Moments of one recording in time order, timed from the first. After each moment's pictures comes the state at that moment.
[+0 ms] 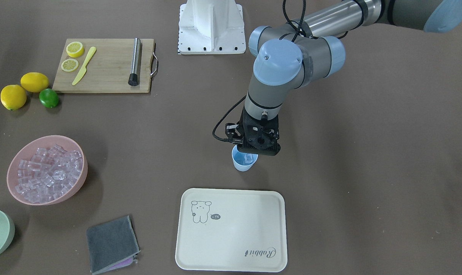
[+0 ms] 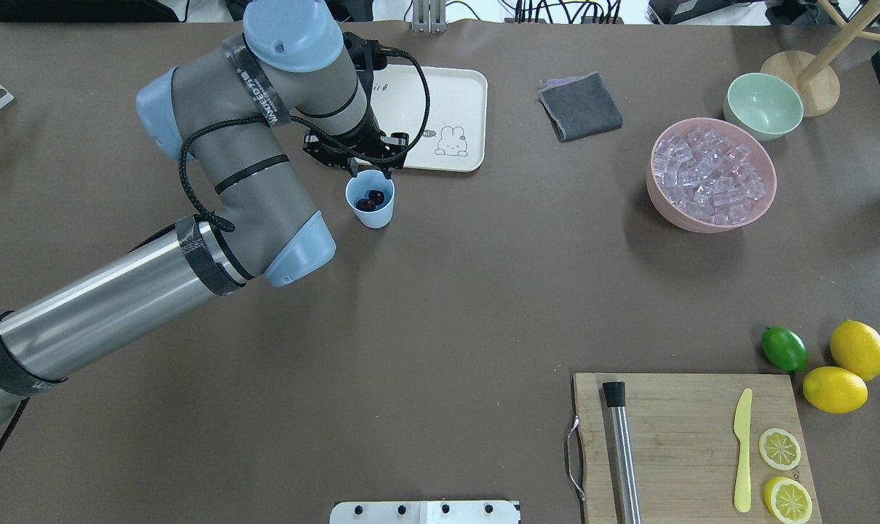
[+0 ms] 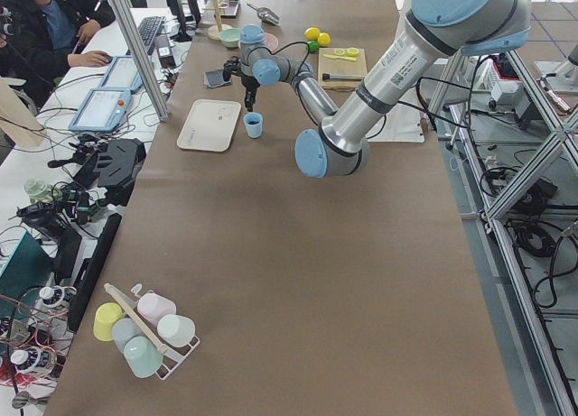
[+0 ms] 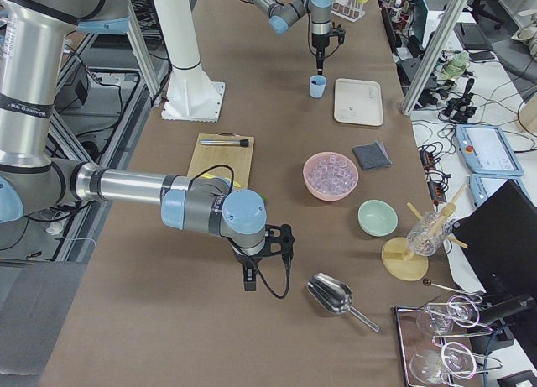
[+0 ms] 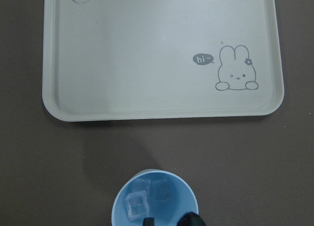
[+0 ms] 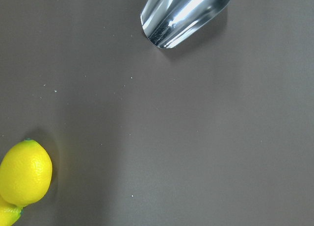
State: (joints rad) left arm -0.73 -2.43 -1.46 -1.67 -2.00 -1.00; right arm 1.67 -1.87 1.83 -1.62 2.35 -0.22
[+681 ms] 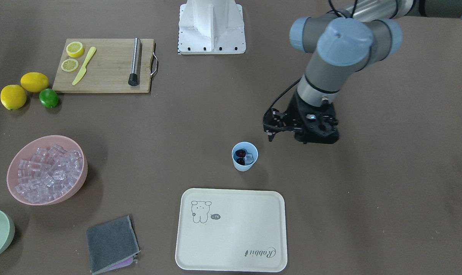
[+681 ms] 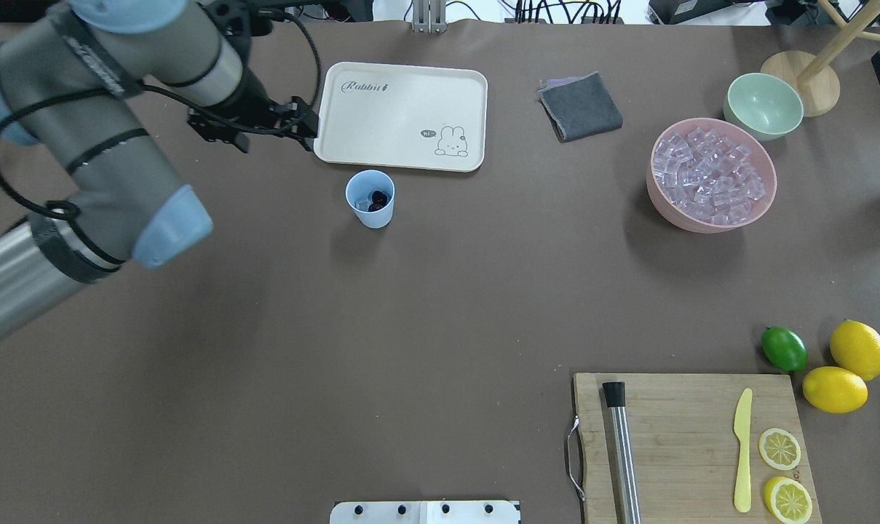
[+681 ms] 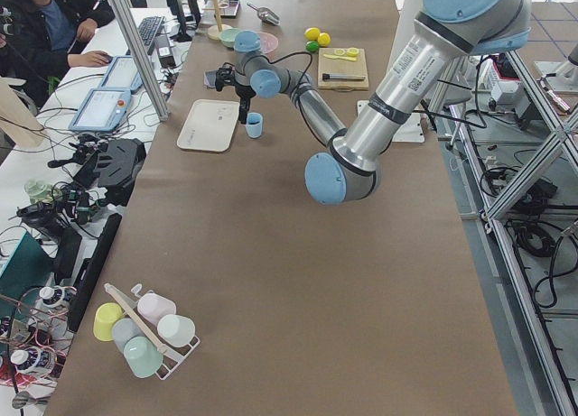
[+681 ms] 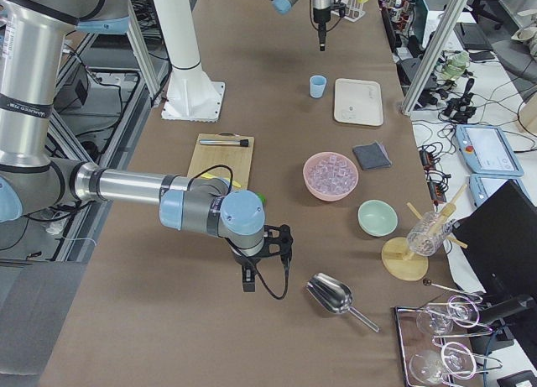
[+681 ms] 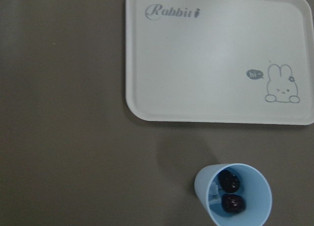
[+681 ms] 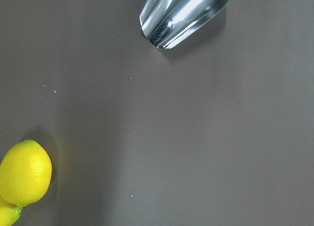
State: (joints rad) left arm -0.90 -2.18 -1.70 -1.64 -2.11 -0.94; right arm 1.67 -1.87 1.83 -1.62 2.35 -0.22
